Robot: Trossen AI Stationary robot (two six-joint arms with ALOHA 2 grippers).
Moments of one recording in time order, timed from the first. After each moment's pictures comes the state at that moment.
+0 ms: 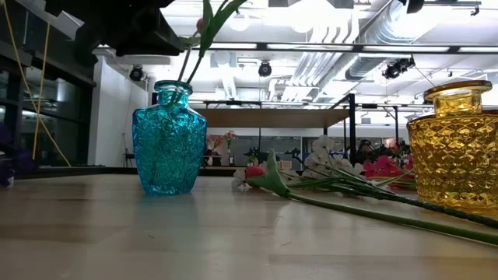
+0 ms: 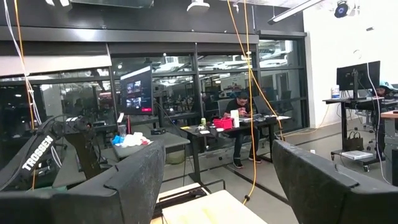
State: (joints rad) left arm -0.62 1.73 1.12 -0.95 -1.47 -1.84; right arm -0.39 0.47 0.68 0.07 0.06 0.10
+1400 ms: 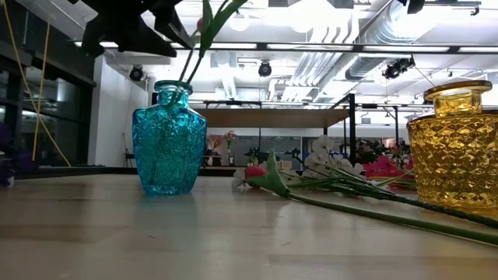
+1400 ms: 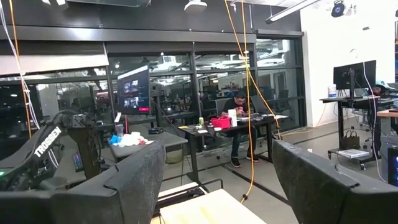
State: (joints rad) left arm -0.55 1.63 1.12 -0.90 -1.37 -1.67; right arm -0.39 0.47 0.68 0.07 0.07 0.10
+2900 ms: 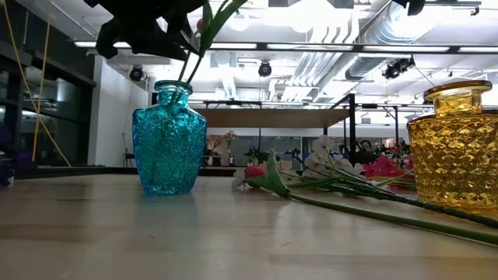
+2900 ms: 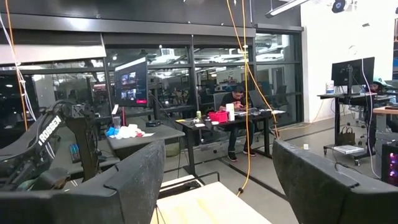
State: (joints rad) left arm -0.49 1.62 1.12 -0.76 -1.32 -1.49; right arm -0.39 0.47 0.68 0.04 0.07 0.08
